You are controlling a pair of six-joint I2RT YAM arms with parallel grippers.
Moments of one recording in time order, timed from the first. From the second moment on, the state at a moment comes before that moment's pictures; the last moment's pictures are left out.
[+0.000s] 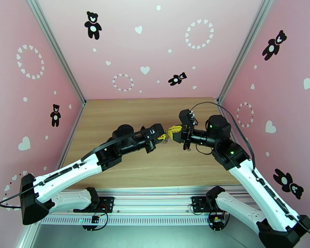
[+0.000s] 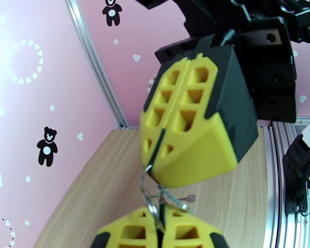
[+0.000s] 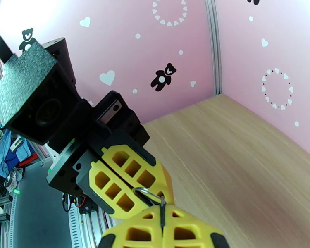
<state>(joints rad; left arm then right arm) -0.95 1.19 1.03 0.04 0.18 0.31 0.48 0.90 1.01 -0.30 -0.74 0.00</state>
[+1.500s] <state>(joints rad) -0.97 1.25 1.11 -0.06 0.13 0.22 0.57 0.85 0.99 -0.35 -0.62 -0.25</state>
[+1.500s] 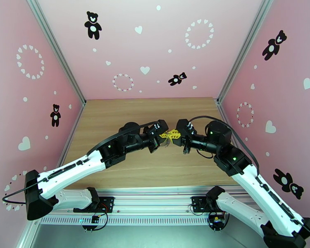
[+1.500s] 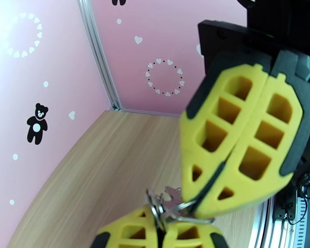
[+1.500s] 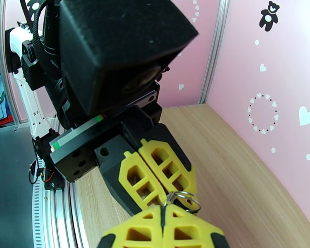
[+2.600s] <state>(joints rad) -0.94 1.20 1.05 0.14 0.06 0.37 0.55 0.99 1.17 -0.35 -0.67 -0.01</state>
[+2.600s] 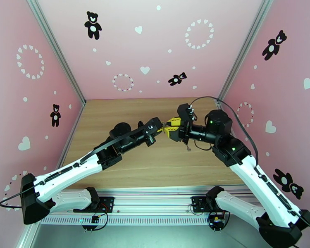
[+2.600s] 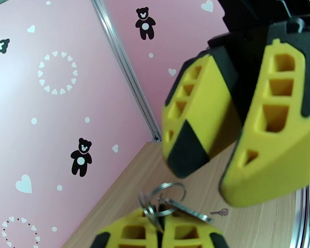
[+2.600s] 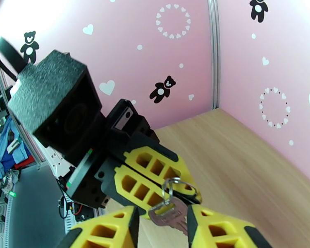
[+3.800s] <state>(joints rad) -0.95 1.24 1.11 0.02 0.03 0.36 0.56 1.04 1.23 -0.47 -0.62 -0.24</state>
